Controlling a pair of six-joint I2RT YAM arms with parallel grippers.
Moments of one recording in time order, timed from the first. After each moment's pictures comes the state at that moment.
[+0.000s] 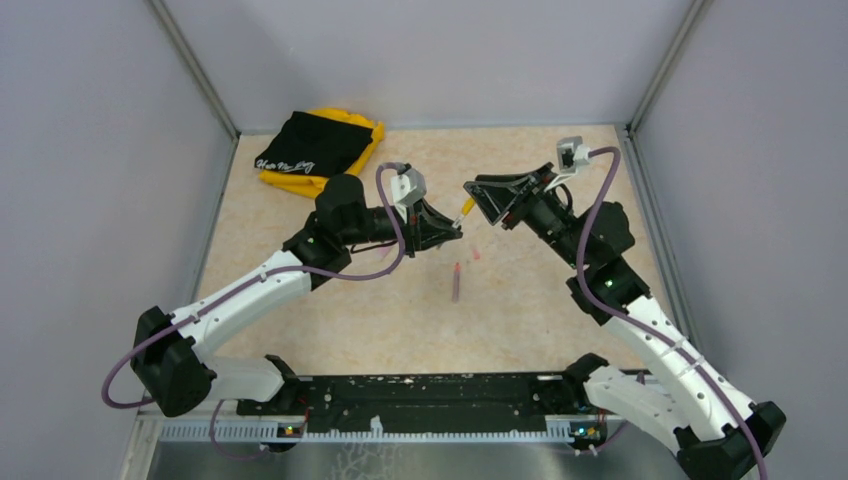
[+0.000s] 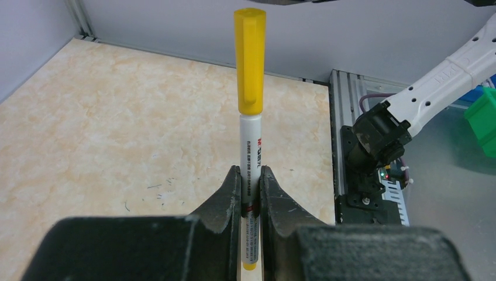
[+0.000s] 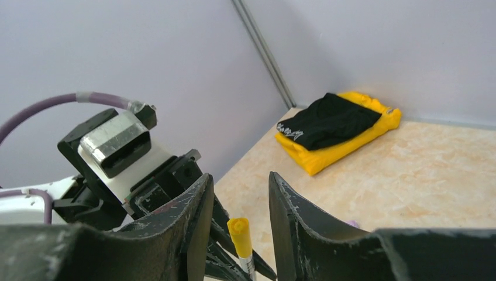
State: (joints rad) left arm -0.77 1.29 1.04 0.23 0.64 -0.07; right arm 0.57 0.82 0.88 0.22 -0.19 0.55
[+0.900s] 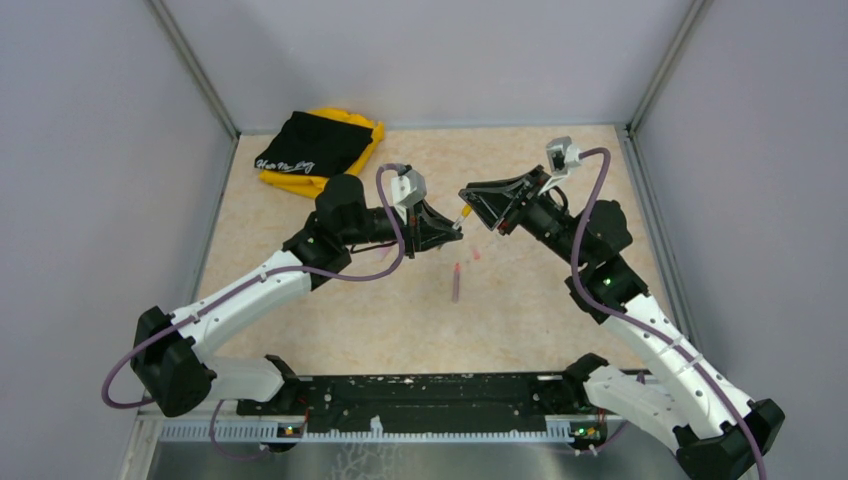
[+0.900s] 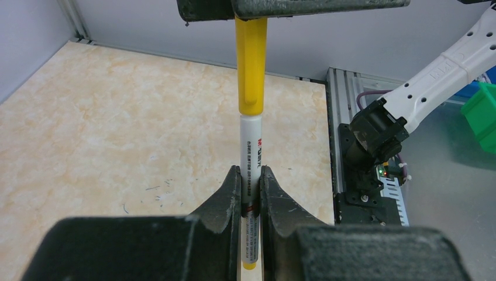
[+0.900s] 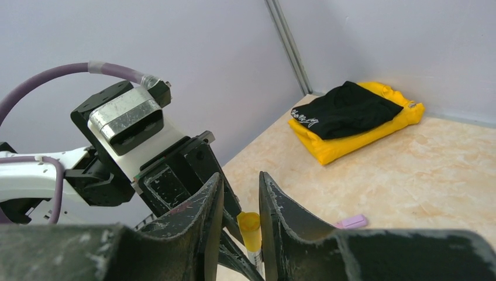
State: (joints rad) left arm -0.77 1.29 1.04 0.23 0.66 -0.06; right arm 0.57 0.85 0.89 0.22 -0.32 0.52
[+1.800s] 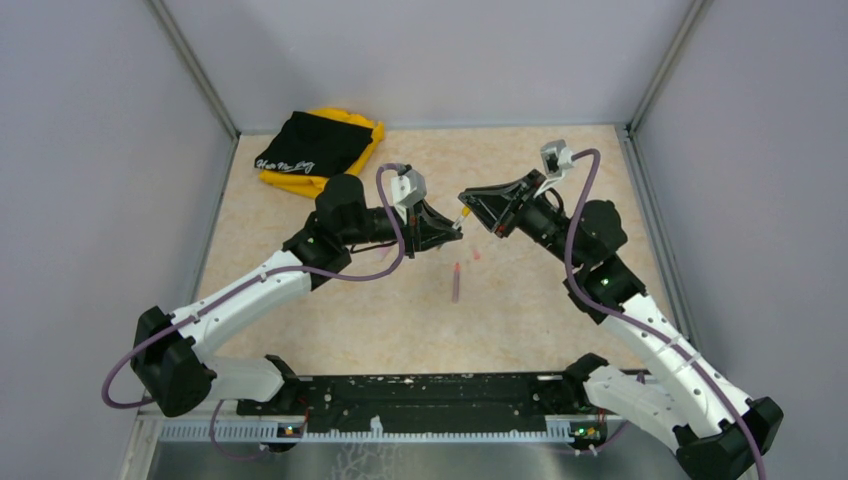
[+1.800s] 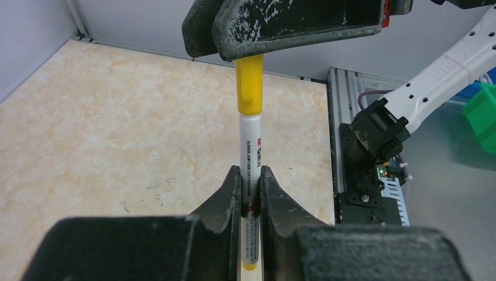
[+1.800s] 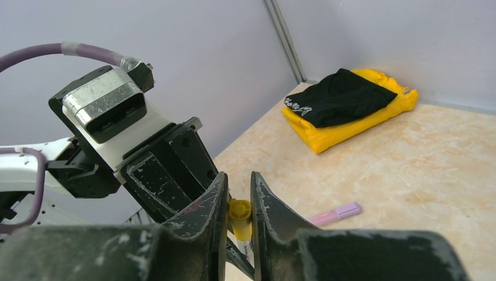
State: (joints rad) left arm -0.77 1.29 1.04 0.23 0.66 -0.06; right arm 0.57 0.85 0.87 0.19 -0.31 0.50
